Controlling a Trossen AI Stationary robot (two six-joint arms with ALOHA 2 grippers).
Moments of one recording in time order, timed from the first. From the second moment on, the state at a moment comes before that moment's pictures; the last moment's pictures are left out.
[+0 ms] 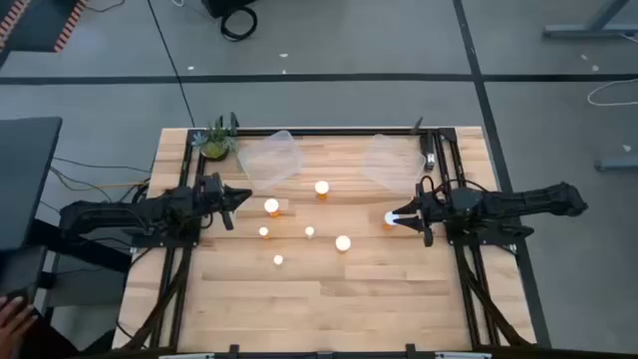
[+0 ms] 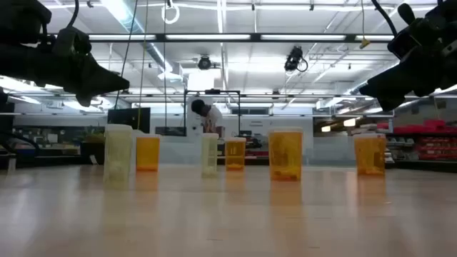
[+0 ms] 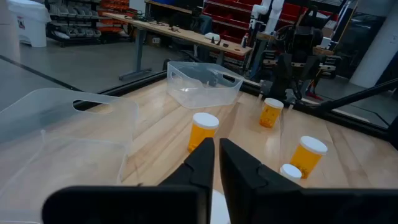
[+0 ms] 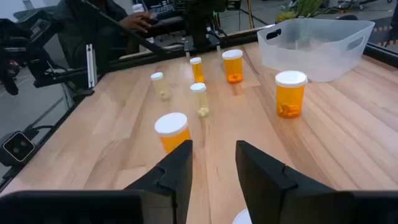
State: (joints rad) left arm 0.08 0.18 0.01 0.09 -0.30 -0.27; right arm 0.07 0.19 0.04 -0.06 0.06 0.21
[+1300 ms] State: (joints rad) left arm 0.07 0.18 0.01 0.09 -0.30 -0.27; right arm 0.07 0.19 0.04 -0.06 0.06 0.21
